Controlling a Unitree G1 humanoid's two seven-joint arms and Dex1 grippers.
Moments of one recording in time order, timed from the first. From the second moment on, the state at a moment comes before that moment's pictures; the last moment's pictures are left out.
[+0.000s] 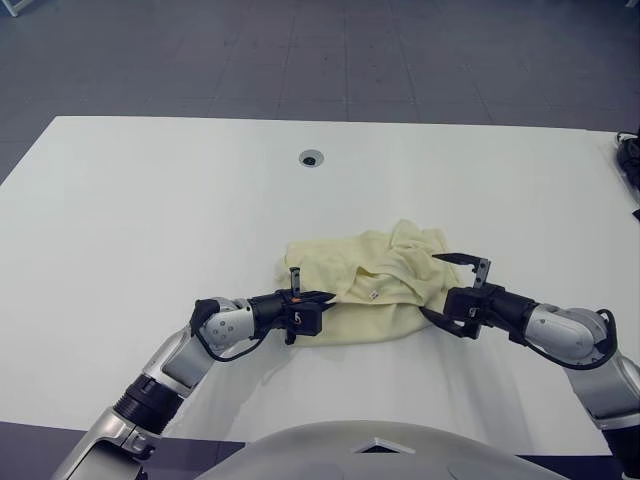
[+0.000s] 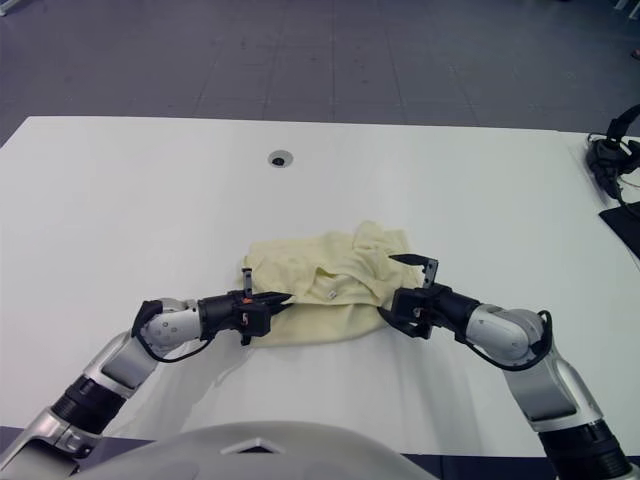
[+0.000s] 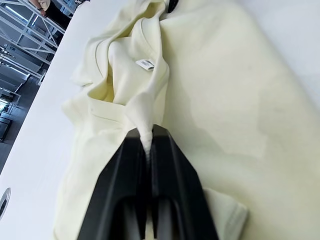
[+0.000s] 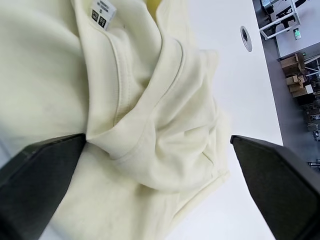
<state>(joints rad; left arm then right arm) -0.03 0.57 -0.45 -0.10 0.29 -0.35 -0.70 0.24 -0.81 0.05 -0.32 -0.23 -0.12 0.71</state>
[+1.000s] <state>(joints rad) -0.04 0.57 -0.45 -0.10 0.31 -0.36 -0.70 0.24 -0.81 0.03 -0.30 -0.25 -0.13 0.69</state>
